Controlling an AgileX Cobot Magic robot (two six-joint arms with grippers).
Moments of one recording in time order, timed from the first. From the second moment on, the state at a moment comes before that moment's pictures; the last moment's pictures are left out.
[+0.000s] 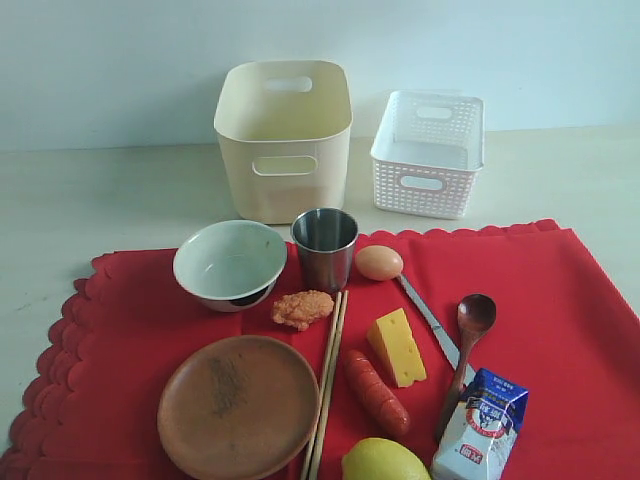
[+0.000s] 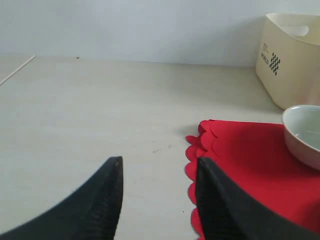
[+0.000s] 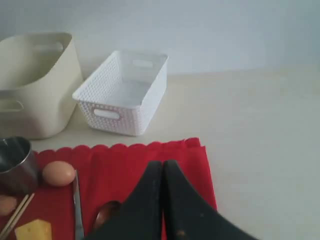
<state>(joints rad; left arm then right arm) -0.01 0.01 0.00 0.19 0.33 -0.23 0.07 0.64 -0.49 0.05 0.34 0.01</state>
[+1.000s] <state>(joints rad) -0.01 0.01 0.00 0.19 0.33 -0.23 0.14 1.75 -1.10 0.75 0.68 -1.20</state>
